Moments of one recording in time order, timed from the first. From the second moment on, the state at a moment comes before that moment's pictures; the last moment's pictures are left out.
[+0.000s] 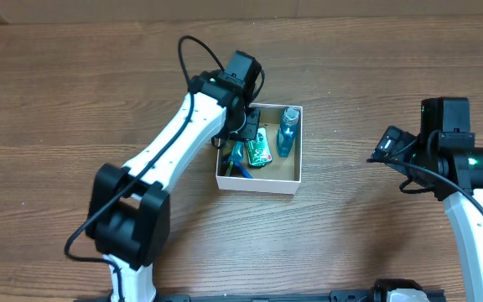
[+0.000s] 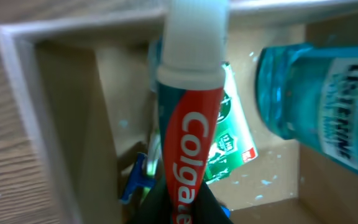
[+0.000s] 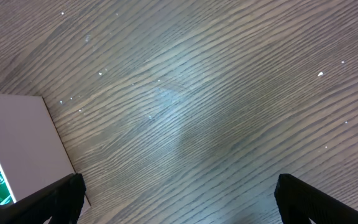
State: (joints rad) left arm -0.50 1.99 1.65 -1.00 0.08 -0.33; right arm -0.03 1.21 1.18 -1.14 0.11 0.49
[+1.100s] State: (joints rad) left arm 0.04 1.47 1.72 -1.14 -0.08 -0.21; right arm -0.02 1.21 1.18 -0.57 -0.02 0.36
